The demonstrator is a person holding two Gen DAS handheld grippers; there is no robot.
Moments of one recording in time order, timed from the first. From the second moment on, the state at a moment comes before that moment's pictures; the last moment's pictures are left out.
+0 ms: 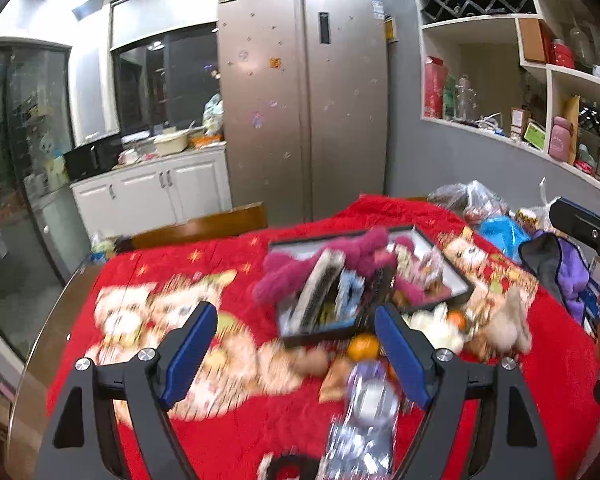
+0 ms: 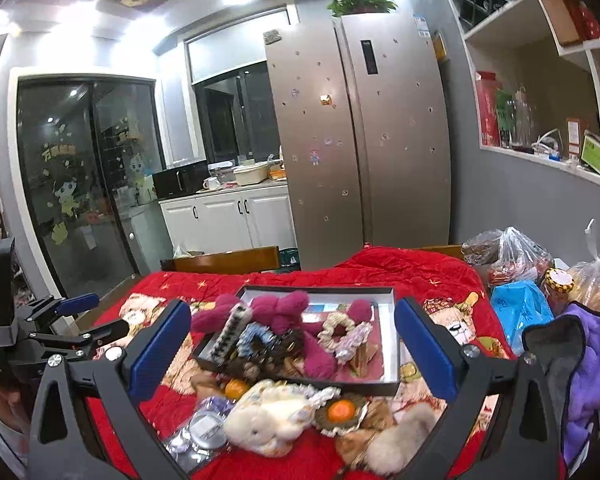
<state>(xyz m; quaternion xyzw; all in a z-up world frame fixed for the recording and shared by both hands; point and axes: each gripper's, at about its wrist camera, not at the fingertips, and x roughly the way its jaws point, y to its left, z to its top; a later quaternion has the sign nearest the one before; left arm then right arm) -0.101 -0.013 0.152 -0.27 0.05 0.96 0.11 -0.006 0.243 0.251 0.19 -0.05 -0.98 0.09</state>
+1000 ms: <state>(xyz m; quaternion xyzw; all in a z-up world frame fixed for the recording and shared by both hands) -0.098 -0.061 -0.003 -0.43 0.02 0.90 0.06 -0.036 0.185 0.092 0.29 0.00 -0.95 0.14</state>
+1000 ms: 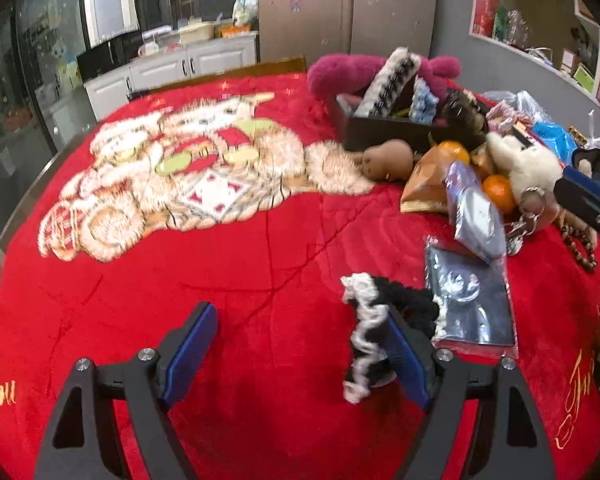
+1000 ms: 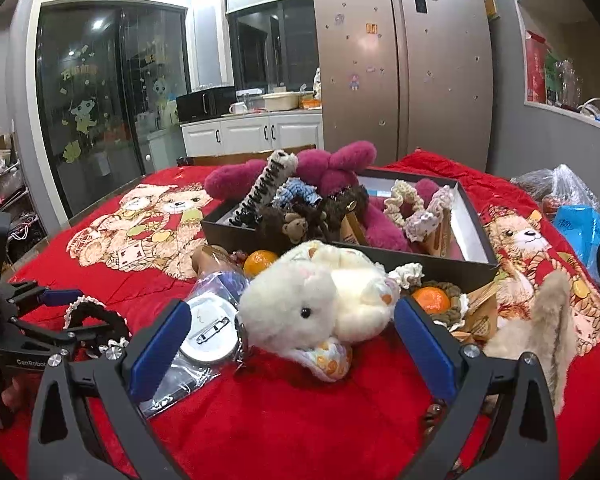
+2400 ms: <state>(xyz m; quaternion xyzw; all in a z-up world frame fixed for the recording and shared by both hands) -0.087 -0.062 0.011 -0.41 -0.01 0.91 0.08 -0.032 0.202 0.108 0.32 -0.09 -0.93 0.15</state>
